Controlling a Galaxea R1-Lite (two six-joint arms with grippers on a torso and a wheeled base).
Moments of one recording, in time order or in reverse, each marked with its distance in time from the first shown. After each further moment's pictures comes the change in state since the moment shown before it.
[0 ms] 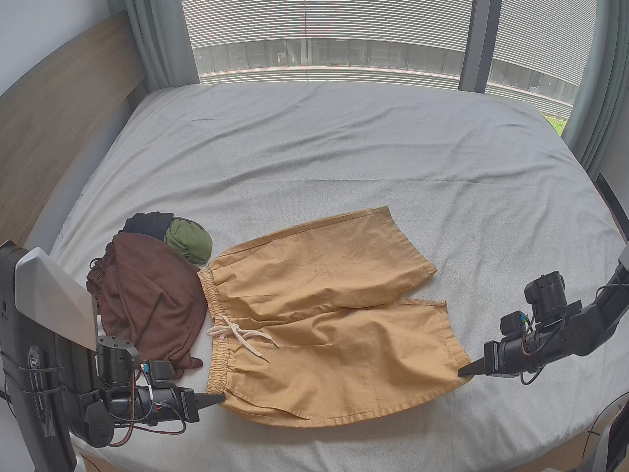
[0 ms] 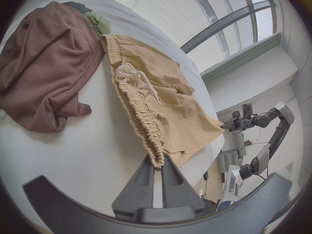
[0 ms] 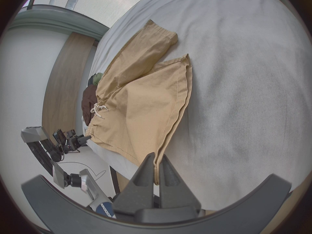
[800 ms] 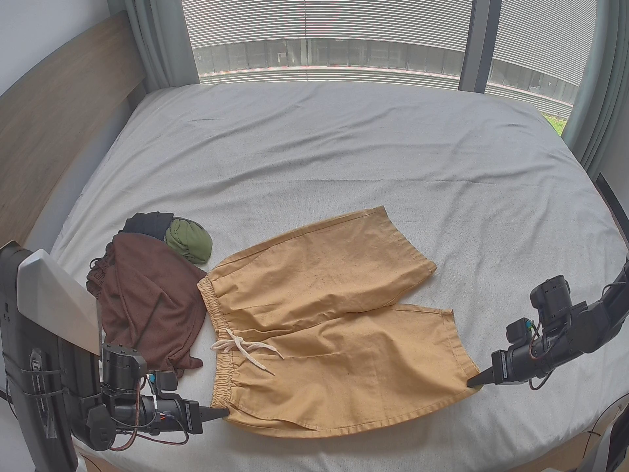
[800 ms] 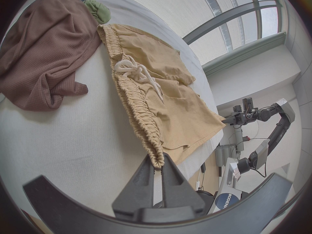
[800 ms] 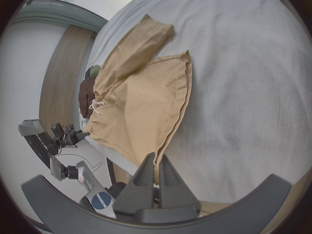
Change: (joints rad) left arm -0.031 0.003 0.018 0.070 -0.003 0.014; right arm -0.032 -0.030 0.003 0.132 0.000 -0.097
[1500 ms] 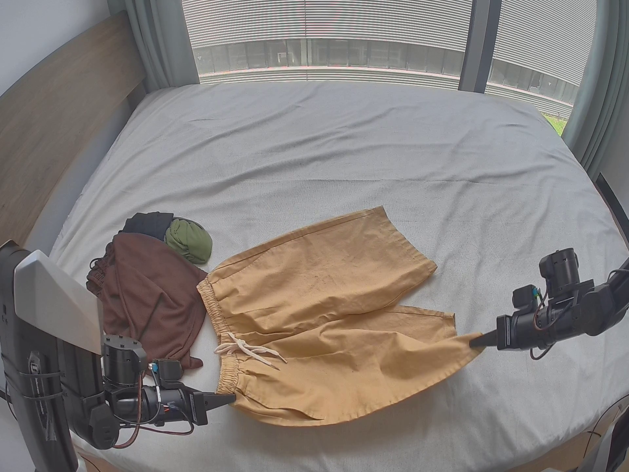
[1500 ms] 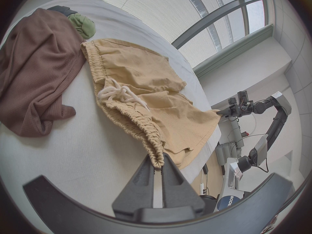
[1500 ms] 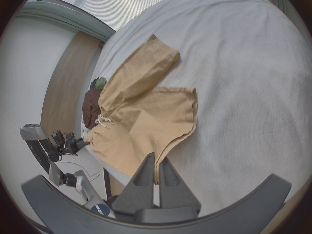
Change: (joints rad) left arm -0.028 -0.019 -0.030 -0.079 -0.001 0.015; right arm -0.034 -0.027 -0.095 -0.065 0.003 -0.002
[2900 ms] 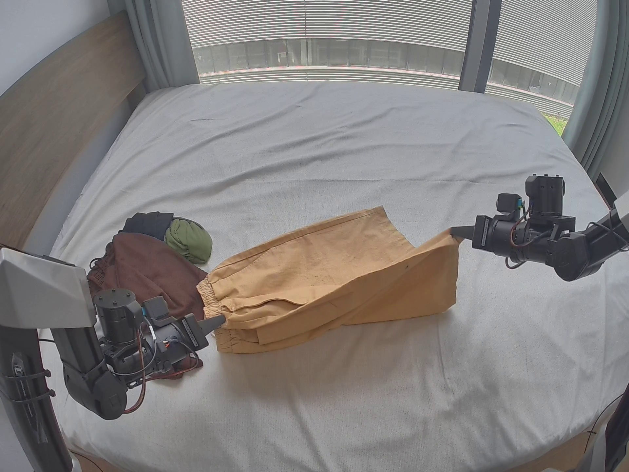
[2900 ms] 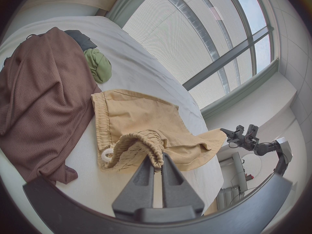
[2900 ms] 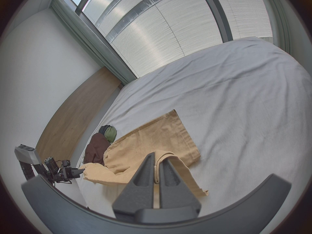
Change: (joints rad) left arm 0.011 -0.096 -0.258 0.000 0.228 -0.349; right arm 0.038 0.144 -0.443 -0.248 -0.074 0.109
